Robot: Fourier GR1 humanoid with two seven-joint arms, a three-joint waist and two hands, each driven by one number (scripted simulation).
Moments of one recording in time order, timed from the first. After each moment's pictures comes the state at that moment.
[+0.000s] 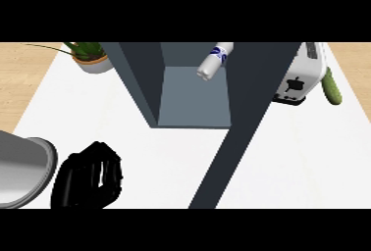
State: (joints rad) left arm 0.06 0.41 -0.47 -1.74 0.60 0.34 -0.48; right arm 0.04 -0.13 0.78 -2.42 0.09 0.00 0.58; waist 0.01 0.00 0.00
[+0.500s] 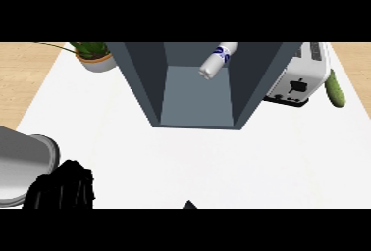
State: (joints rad) left arm 0.23 0.48 -0.39 -1.82 0.64 0.25 -0.53; right arm -0.24 -0.16 0.89 -2.34 0.21 -0.16 0.63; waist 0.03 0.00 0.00
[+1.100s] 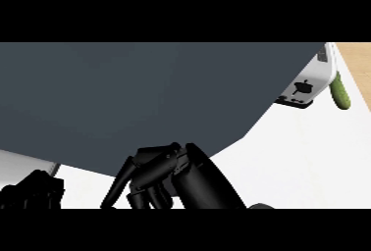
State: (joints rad) left arm 0.33 0.57 -0.27 -1.84 0.71 0.10 -0.57; right arm -0.58 -0.04 0.70 -1.99 0.06 -0.37 0.63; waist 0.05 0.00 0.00
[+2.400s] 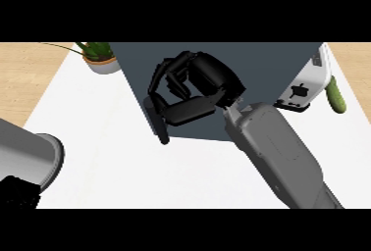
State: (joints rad) left arm 0.39 0.61 -0.16 -1.86 0.75 -0.03 -0.55; right arm -0.83 -0.06 0.31 -1.31 -0.35 0.15 0.21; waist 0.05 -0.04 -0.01
